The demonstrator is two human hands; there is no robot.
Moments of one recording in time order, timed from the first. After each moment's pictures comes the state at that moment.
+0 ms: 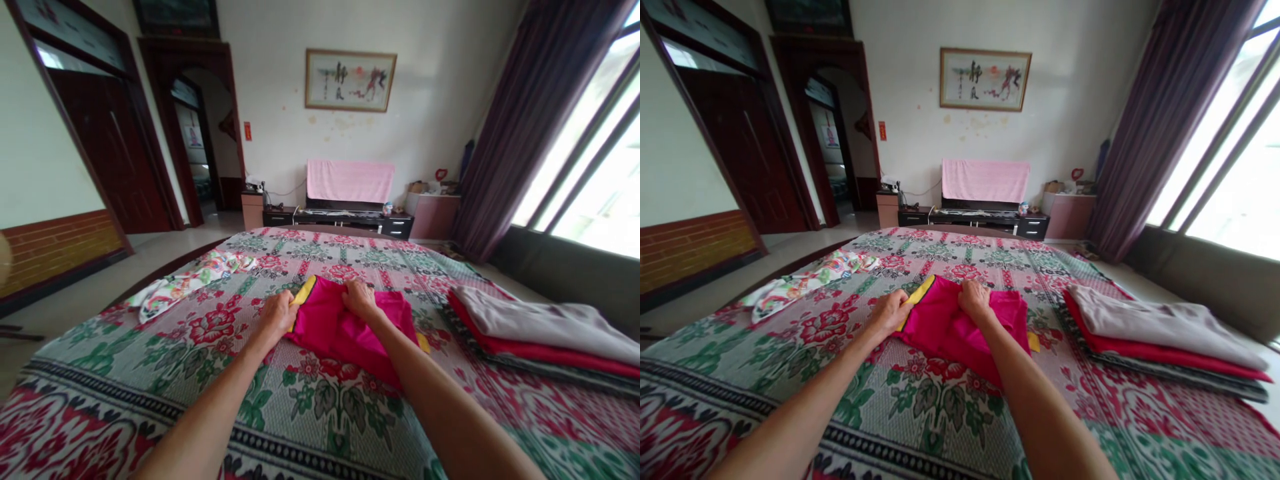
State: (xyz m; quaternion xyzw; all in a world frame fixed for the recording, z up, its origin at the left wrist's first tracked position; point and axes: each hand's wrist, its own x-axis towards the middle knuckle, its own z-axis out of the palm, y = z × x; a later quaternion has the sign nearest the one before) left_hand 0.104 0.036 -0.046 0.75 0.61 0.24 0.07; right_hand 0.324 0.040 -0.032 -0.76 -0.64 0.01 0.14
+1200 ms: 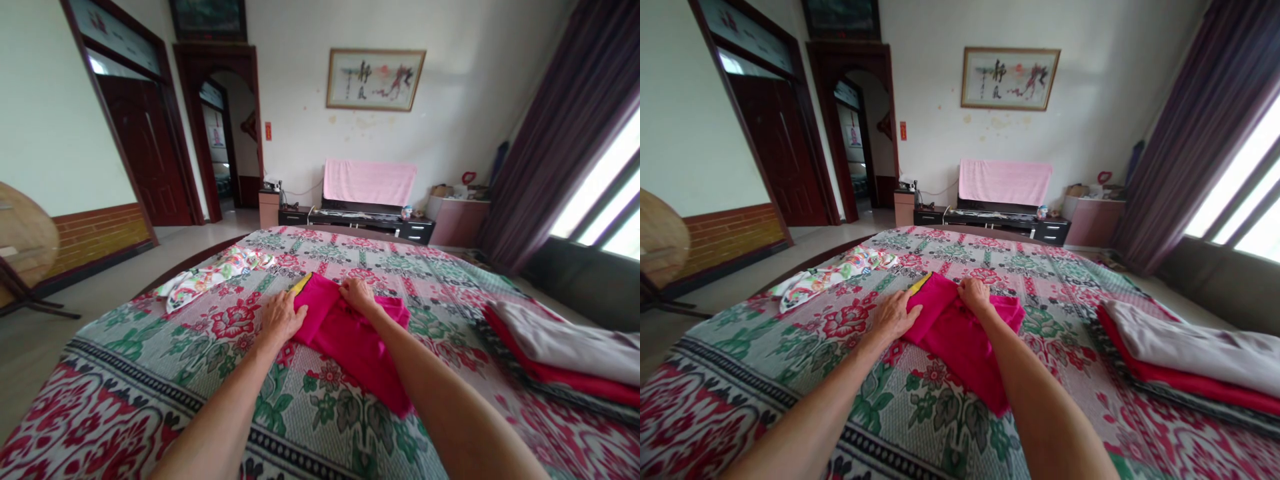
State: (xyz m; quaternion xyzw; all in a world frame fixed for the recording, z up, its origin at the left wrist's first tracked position) left_hand 0.071 0.049 -0.078 0.75 0.62 0.23 -0.02; right_hand 0.292 0.090 -0.045 -0.71 -0.69 0.01 0.17
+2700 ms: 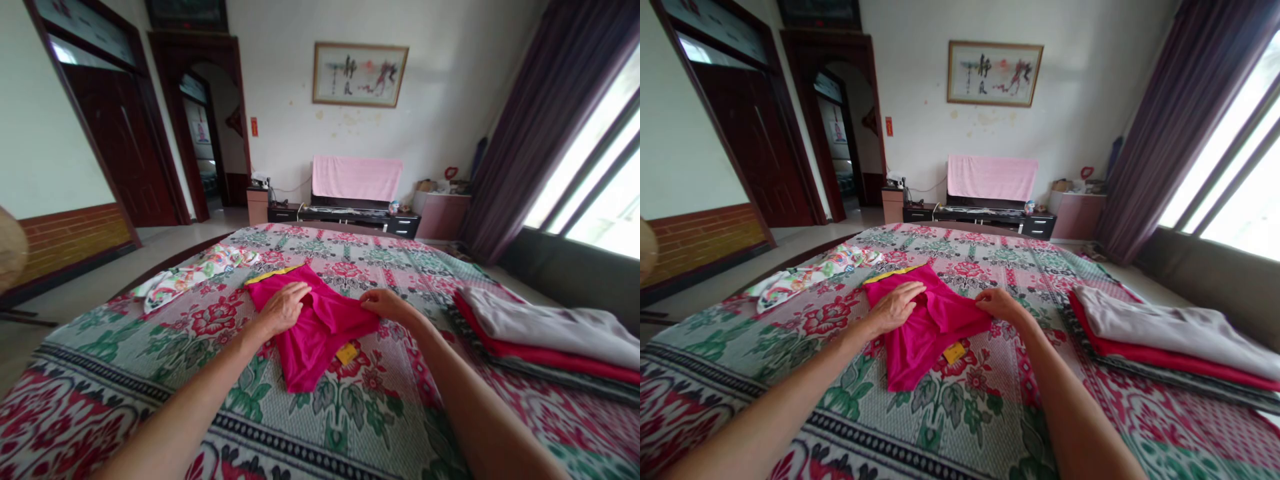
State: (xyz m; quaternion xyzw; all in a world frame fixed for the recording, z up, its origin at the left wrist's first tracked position) left_hand 0.094 0.050 -0.058 0.90 0.36 0.25 0.01; right_hand 0.406 0.032 -0.056 -0.62 -0.71 0.23 0.25
